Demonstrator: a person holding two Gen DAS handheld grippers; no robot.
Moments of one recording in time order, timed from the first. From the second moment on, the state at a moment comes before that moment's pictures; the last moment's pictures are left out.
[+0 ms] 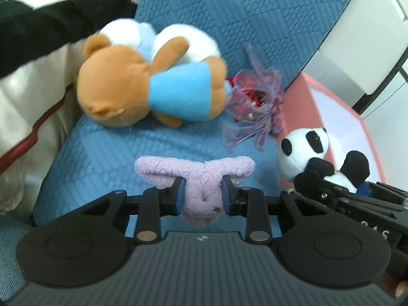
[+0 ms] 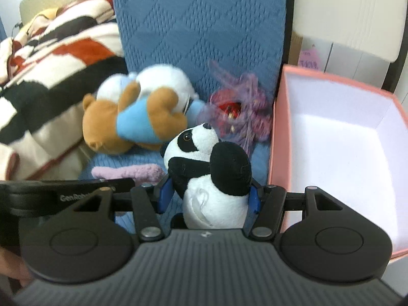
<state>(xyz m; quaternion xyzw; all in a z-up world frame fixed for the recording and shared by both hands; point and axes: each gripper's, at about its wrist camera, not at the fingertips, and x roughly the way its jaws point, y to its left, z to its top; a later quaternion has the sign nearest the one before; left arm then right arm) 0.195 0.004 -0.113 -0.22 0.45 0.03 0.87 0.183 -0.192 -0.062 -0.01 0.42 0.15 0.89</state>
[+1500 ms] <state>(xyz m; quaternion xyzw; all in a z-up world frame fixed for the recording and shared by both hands) 0.335 -0.236 -0.071 -0.18 0.49 -0.11 0.84 0.221 -0.450 -0.075 0.10 0.42 0.02 0.90</state>
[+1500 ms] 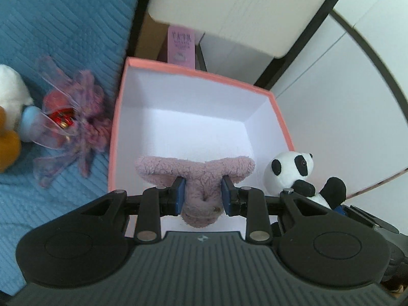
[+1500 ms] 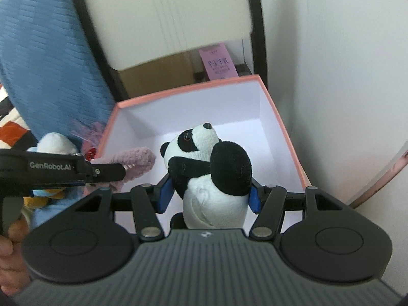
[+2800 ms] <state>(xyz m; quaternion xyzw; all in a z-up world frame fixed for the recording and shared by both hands) 0.272 -0.246 -0.012 -0.14 0.44 -0.13 0.88 0.168 -0.409 0.011 0.11 0.36 0.06 0.92</state>
